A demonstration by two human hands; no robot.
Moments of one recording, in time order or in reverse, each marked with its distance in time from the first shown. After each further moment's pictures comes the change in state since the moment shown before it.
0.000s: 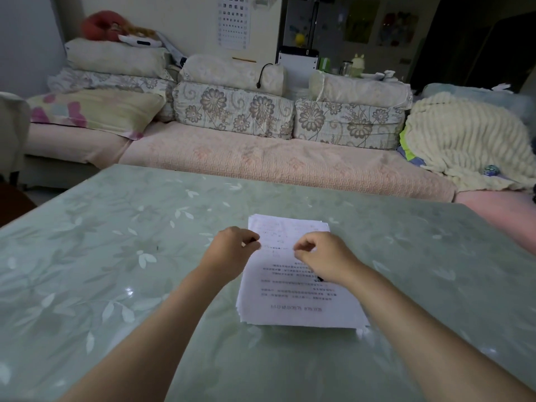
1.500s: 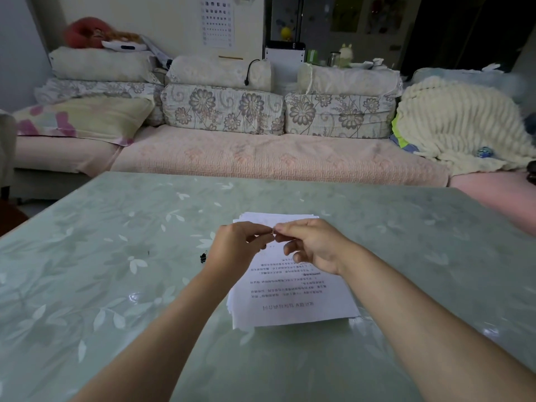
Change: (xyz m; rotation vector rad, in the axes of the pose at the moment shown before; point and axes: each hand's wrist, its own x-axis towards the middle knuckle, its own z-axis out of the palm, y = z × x) left_hand -0.018 0.039 0.010 -0.266 0.065 0.142; right_hand -0.004 -0.021 -0.015 0.965 -0.251 0.198
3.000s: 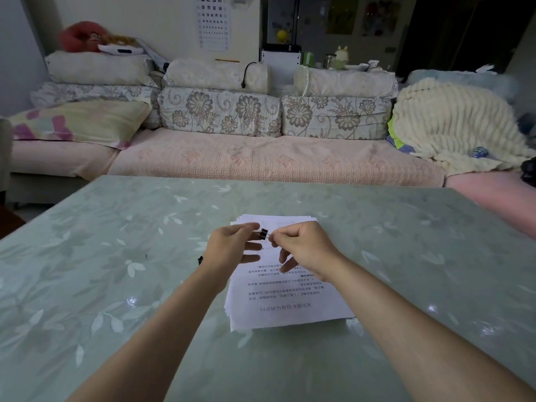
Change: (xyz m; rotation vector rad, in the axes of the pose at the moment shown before) left_hand 0.004 0.003 -0.004 -0.580 -0.003 -0.425; right_hand -0.001 0.015 0.009 -0.302 0.154 -0.223
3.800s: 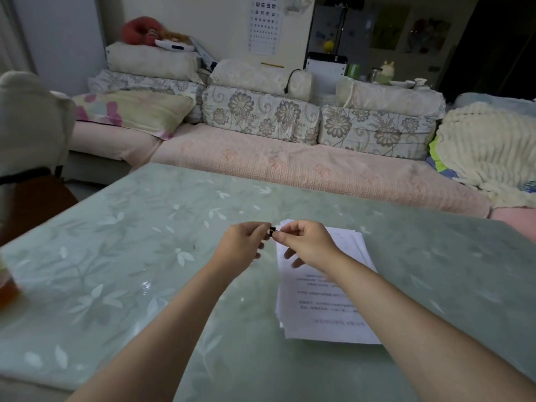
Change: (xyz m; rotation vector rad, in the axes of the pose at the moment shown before) left_hand 0.017 -0.007 -0.081 0.328 0.093 0.154; right_hand 0.045 -0.017 0.077 -0.123 -0.043 0.027
